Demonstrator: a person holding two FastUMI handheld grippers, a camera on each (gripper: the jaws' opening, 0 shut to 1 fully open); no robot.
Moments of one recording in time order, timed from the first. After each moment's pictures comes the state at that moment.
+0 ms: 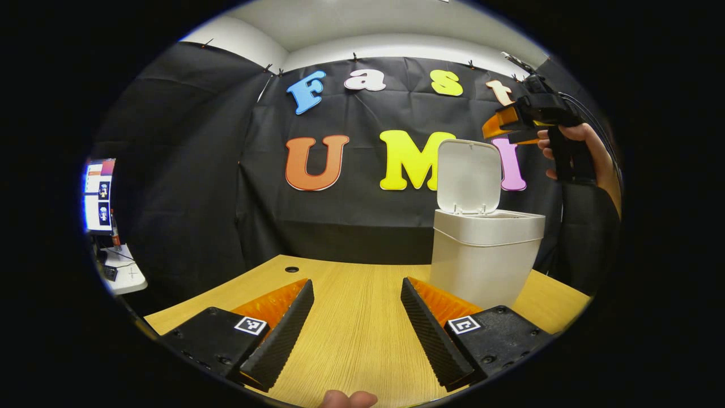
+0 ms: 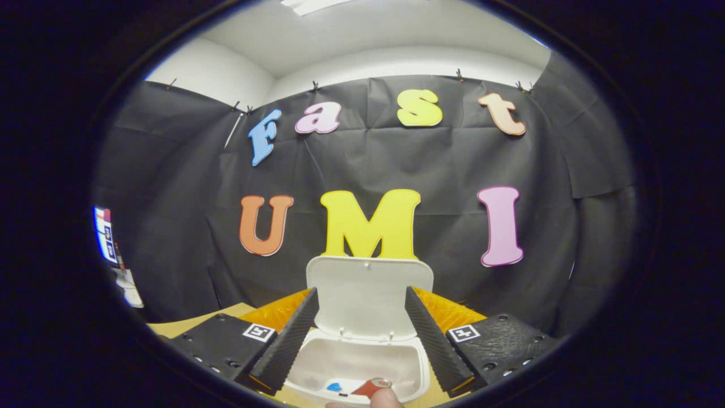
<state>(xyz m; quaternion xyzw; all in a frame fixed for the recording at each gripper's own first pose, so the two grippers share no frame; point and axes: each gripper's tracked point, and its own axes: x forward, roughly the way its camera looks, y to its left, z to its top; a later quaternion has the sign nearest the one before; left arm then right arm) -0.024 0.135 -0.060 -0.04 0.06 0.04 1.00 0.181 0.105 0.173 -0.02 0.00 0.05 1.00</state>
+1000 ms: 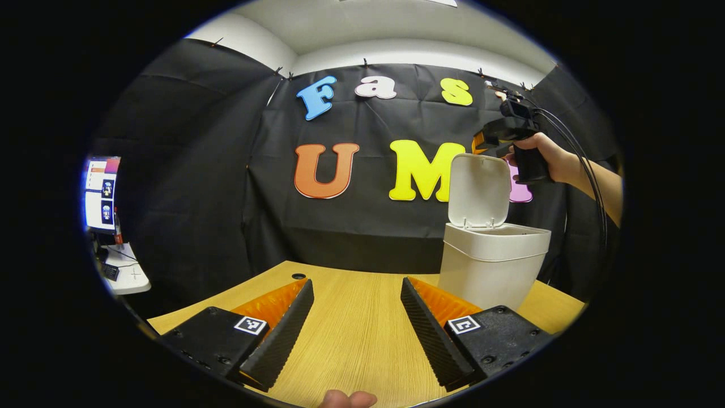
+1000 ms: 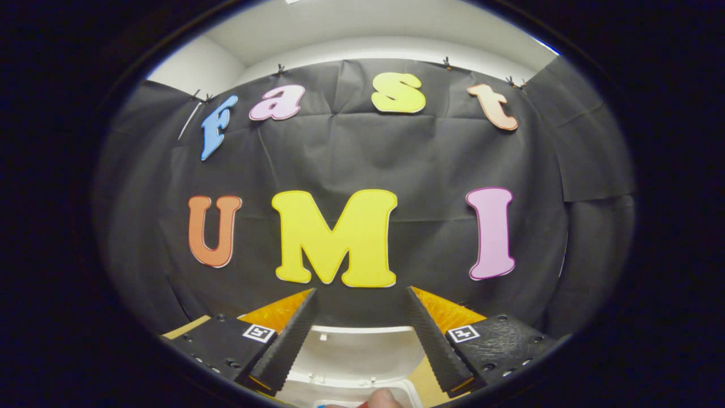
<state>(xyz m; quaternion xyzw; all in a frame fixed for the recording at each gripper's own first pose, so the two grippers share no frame) -0.026 0.158 -0.043 -0.05 0.04 0.06 1.00 0.308 0.100 0.187 -0.01 0.04 -0.03 1.00</state>
